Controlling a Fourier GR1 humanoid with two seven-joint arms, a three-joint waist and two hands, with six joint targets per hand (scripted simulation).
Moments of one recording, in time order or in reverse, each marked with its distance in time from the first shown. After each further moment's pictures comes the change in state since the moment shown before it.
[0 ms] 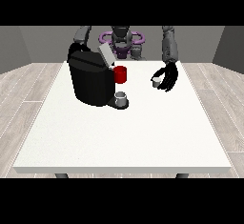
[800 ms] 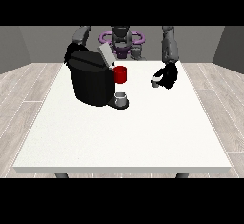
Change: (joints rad) left arm -0.074 0.020 -0.015 0.075 -0.102 0.041 -0.073; right arm -0.007 -0.008 -0.031 0.014 -0.038 0.016 -0.004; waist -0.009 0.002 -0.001
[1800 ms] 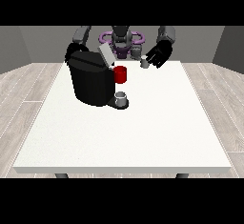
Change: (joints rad) left arm -0.258 0.023 0.012 -0.127 0.009 -0.258 0.083; right arm -0.033 0.011 0.000 0.121 -0.014 0.011 -0.040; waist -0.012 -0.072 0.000
